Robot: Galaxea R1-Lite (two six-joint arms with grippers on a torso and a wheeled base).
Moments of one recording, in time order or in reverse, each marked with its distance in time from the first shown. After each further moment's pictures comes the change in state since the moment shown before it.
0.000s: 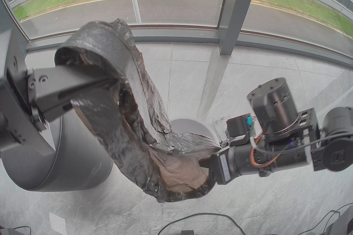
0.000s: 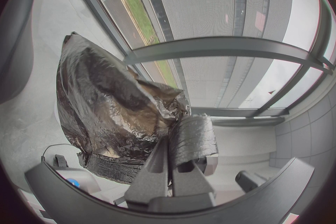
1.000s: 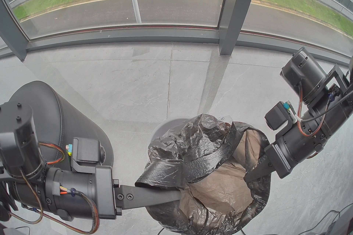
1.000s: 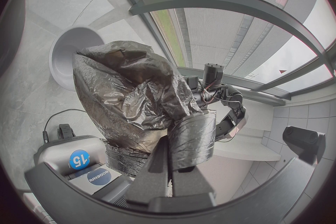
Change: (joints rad) left arm 0.053 0.164 0.394 -0.329 -0.394 0.017; right arm -0.178 -0.076 -0.339 0.835 0.328 -0.149
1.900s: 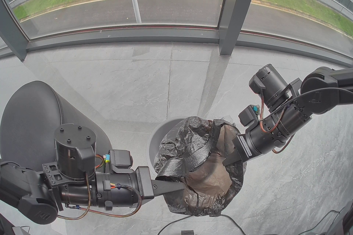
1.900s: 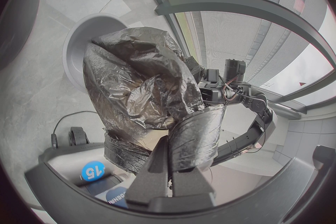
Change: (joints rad) left arm 0.112 0.310 0.115 -0.297 -0.001 0.010; right arm -0.098 0.232 0.005 -0.236 0.000 0.002
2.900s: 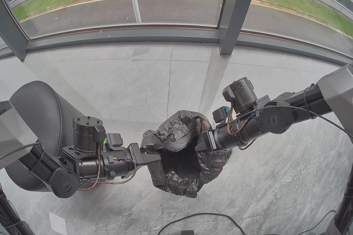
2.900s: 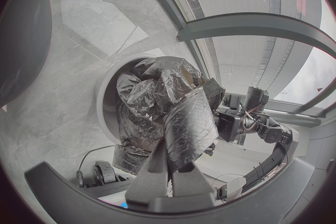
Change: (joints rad) left arm 0.281 0.301 -0.082 -0.146 -0.002 0.170; right arm -0.007 0.251 -0.008 -0.473 -0.004 0.048
